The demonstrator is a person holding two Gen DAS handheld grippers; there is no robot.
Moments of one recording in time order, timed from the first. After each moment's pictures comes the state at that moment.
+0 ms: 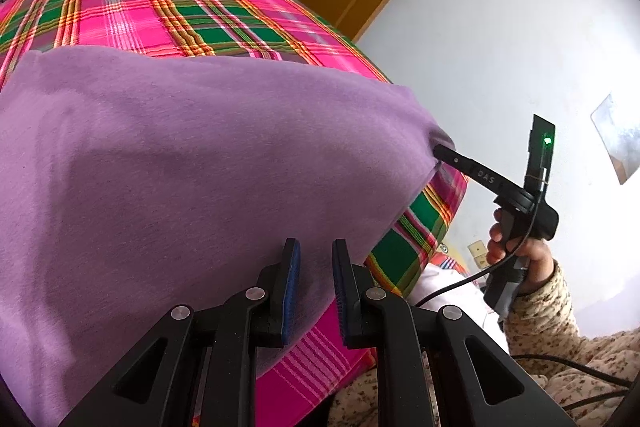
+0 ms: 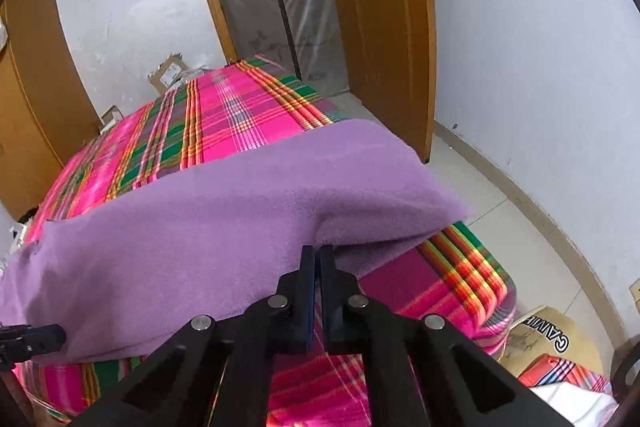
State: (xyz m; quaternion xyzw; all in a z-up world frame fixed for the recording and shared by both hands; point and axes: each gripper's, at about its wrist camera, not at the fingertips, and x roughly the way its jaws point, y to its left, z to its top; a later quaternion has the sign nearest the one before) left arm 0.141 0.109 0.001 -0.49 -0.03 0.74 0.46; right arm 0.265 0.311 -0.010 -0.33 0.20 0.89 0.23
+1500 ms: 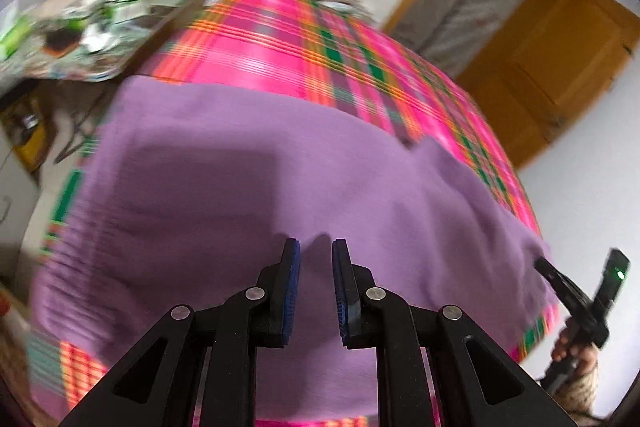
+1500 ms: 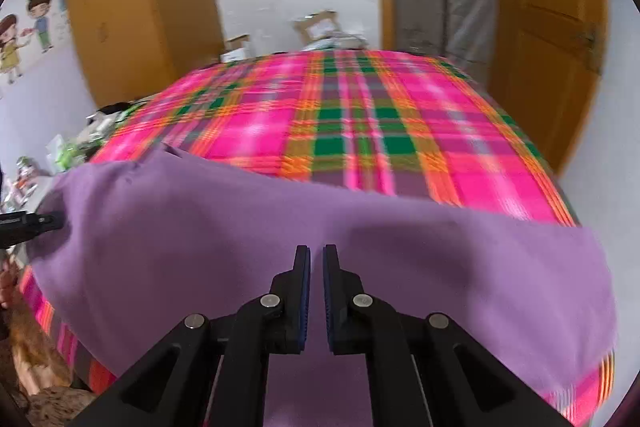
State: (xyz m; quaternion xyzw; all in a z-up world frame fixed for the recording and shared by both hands) left arm 0.086 -0.155 0.015 -0.45 -0.18 0.86 0.13; right arm 0.148 0.166 0.011 -0.38 0.05 0.92 0.00
